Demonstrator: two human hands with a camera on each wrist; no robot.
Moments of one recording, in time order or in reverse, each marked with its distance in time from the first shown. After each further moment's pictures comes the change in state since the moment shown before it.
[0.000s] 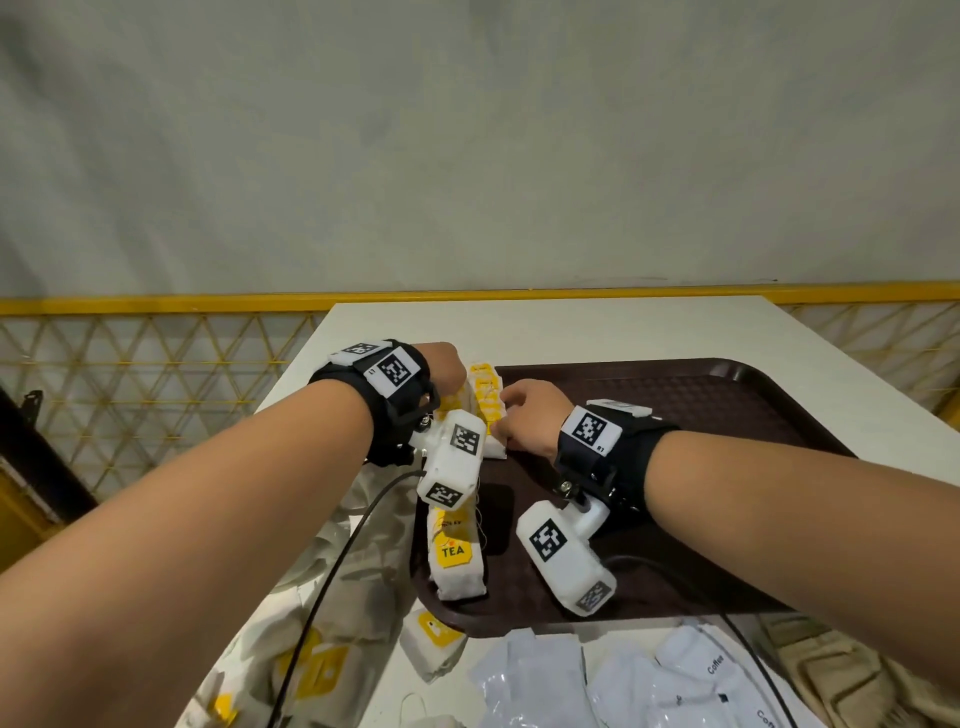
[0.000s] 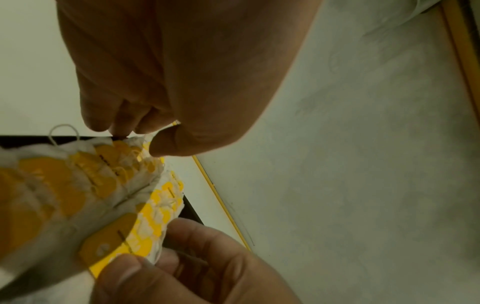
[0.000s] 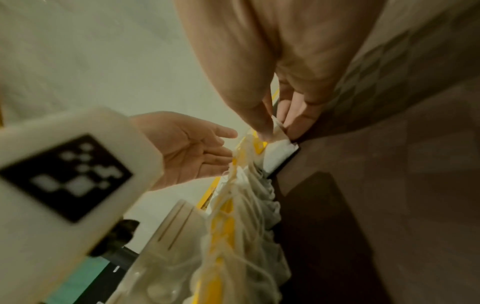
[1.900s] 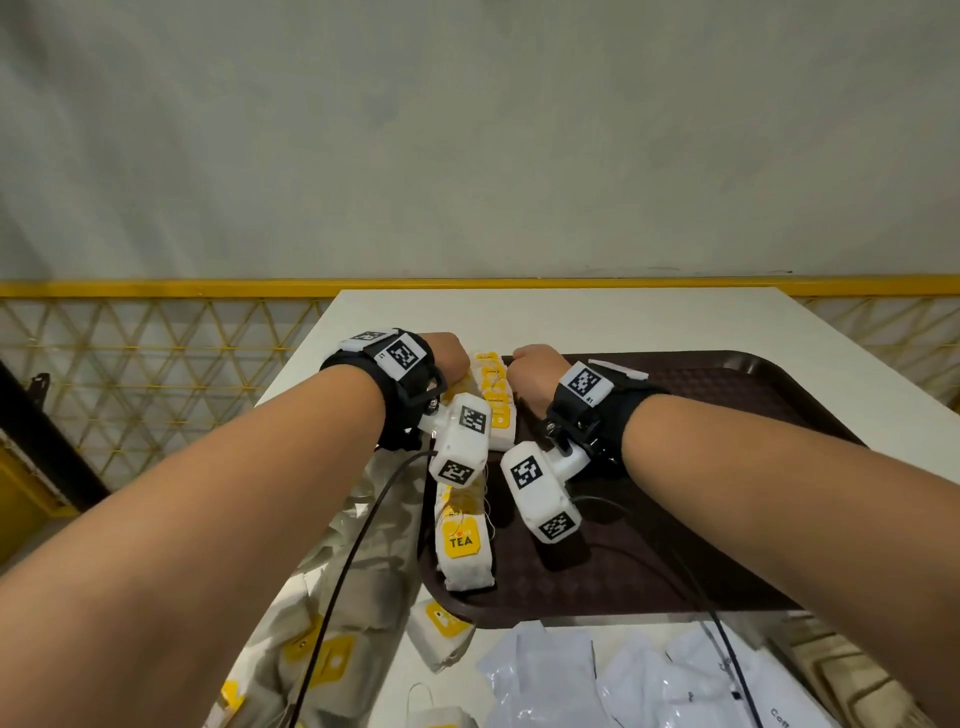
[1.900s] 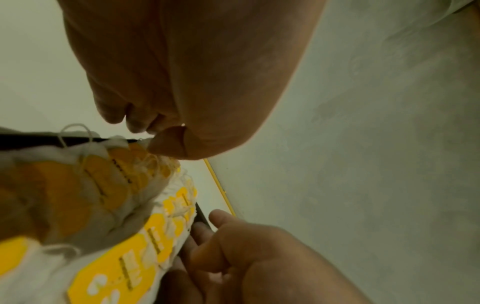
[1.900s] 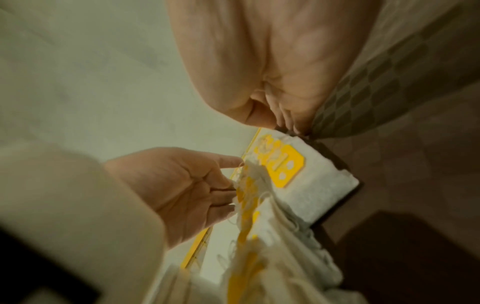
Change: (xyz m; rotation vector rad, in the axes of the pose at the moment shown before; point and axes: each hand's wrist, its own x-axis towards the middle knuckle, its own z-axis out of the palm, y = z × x) left_hand 0.014 -0.004 0.006 -0.049 0.012 -0.095; right_hand 0.009 -0.033 -0.011 -0.135 0.003 0.064
